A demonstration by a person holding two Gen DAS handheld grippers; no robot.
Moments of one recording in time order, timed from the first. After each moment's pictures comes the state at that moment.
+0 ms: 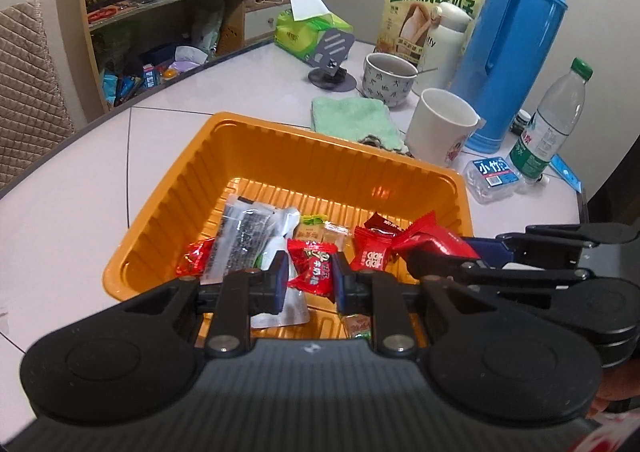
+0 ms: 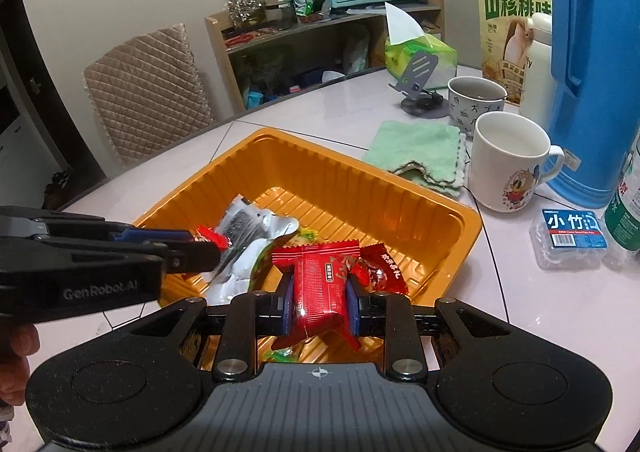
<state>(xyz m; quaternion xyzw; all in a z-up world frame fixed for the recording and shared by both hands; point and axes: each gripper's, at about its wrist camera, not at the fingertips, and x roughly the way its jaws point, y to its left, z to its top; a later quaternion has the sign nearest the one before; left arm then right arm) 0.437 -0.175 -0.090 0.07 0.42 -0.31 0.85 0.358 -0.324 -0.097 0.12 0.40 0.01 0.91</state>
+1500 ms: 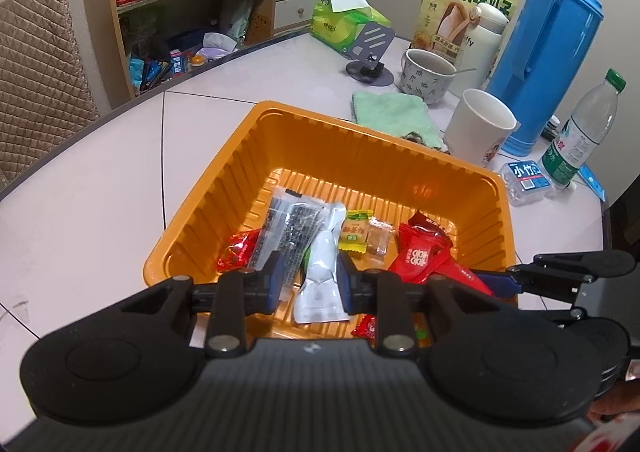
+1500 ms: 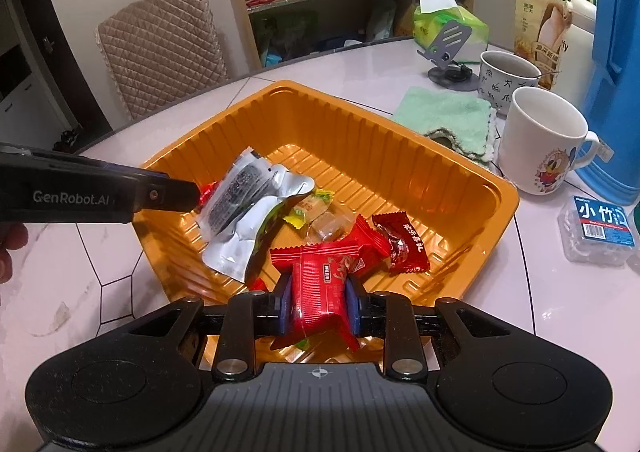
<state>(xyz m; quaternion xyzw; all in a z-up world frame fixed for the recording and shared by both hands) 0.455 -0.154 -0.093 0.07 0.43 -0.27 0.86 0.367 -0.310 -0.126 0.09 0.44 0.04 0.89</state>
